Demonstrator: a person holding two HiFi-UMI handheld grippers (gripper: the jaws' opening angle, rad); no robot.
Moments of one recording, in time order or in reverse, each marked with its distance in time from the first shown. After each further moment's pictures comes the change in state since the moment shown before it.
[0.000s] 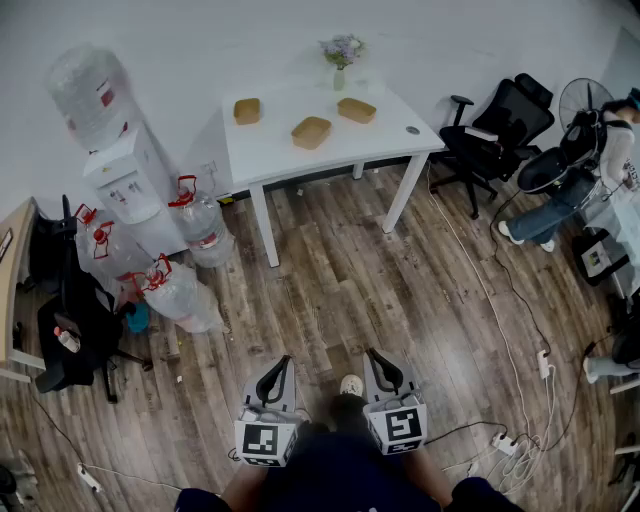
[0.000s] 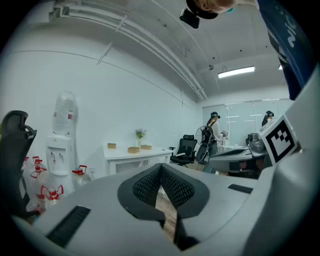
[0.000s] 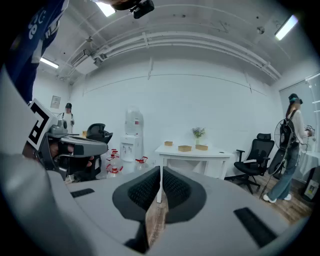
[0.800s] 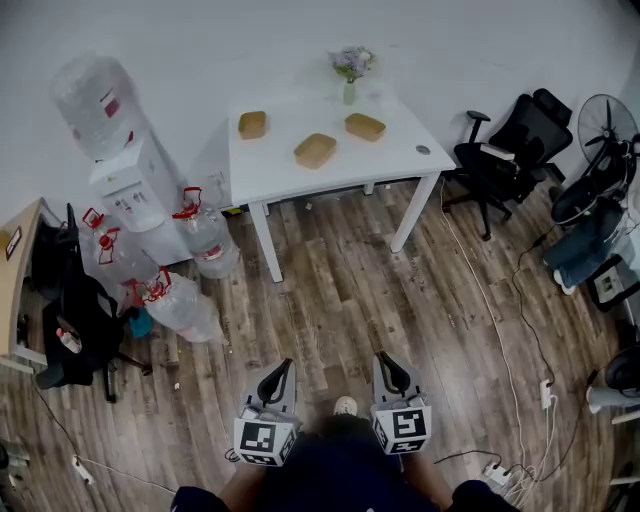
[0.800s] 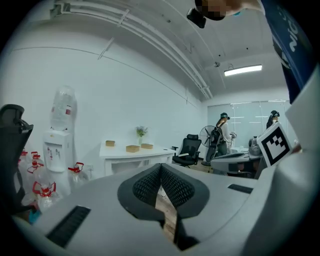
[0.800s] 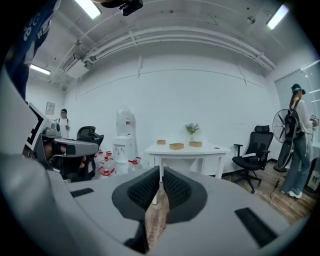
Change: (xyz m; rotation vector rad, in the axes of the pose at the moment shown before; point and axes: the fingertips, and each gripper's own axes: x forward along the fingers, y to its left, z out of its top) left arm 0.093 -0.020 0.007 -0.049 0.020 0.035; right arm 0.050 -0.106 -0.008 0.067 0.008 -0.004
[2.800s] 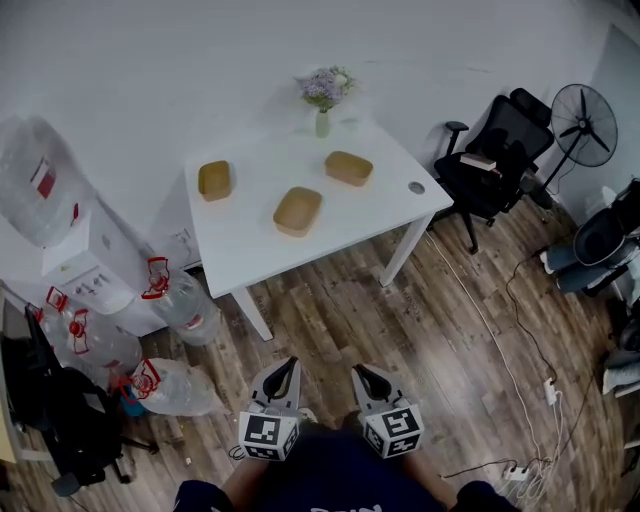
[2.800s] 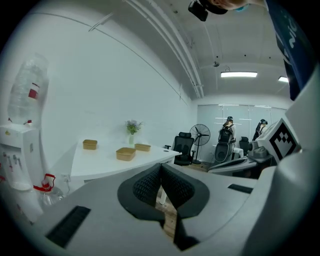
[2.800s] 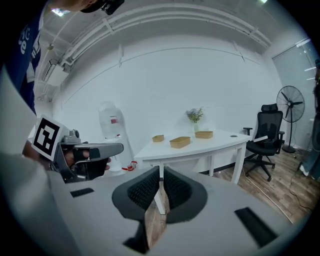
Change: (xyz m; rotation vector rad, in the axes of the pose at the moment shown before) left arm 0.275 0.168 0.049 0.017 0.046 -0.219; right arm 0.291 -0.015 0.050 0.157 0.087 0.012
